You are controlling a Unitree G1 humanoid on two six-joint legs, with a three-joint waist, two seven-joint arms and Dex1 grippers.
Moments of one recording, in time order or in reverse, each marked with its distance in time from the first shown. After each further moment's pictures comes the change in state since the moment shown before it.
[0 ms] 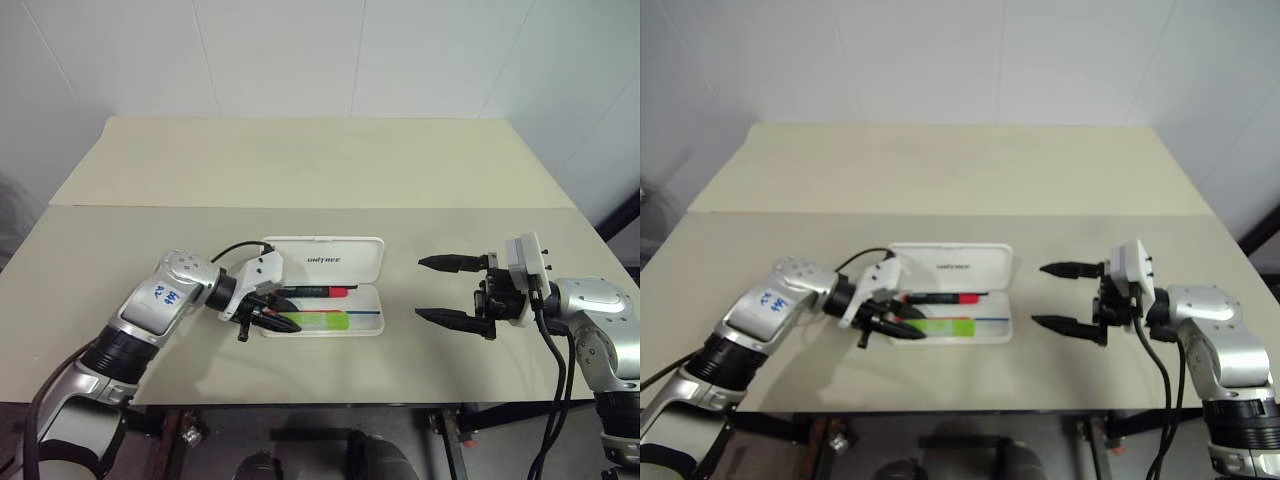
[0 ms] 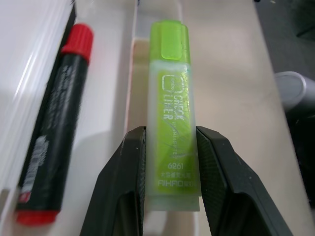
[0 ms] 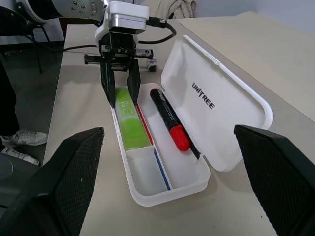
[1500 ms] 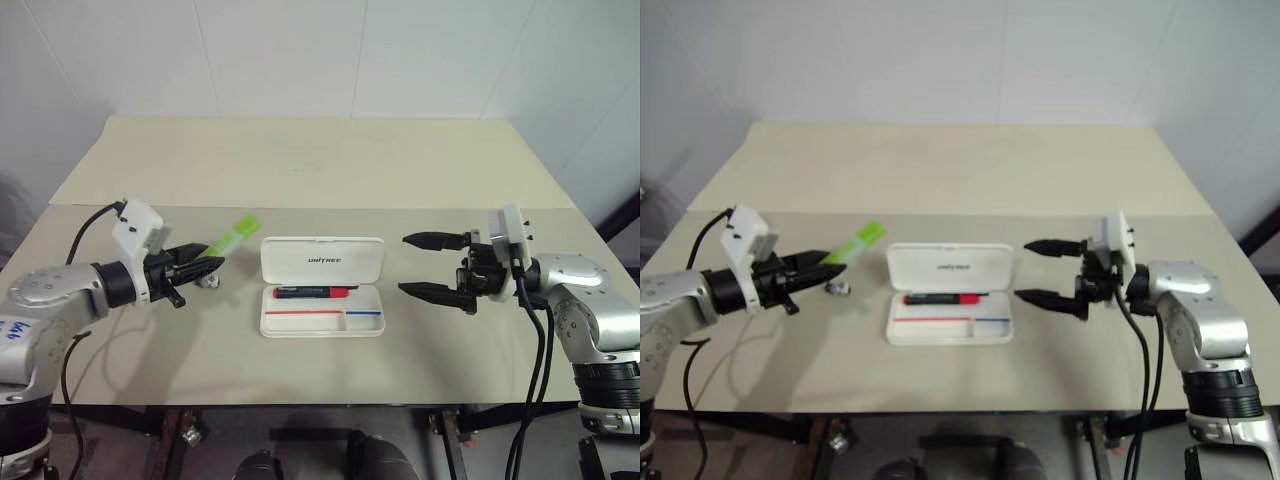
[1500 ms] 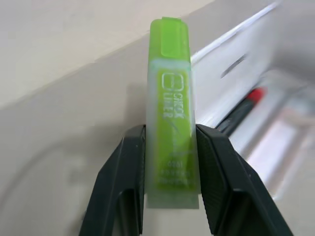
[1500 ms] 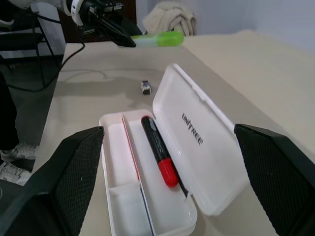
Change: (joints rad) left arm 0.329 0.168 0.674 -0.428 -0.406 0.293 0.446; right arm -0.159 0.046 0.034 0.050 0.019 0.059 -0.018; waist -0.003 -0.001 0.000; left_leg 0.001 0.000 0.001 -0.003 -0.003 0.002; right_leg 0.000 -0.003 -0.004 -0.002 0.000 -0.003
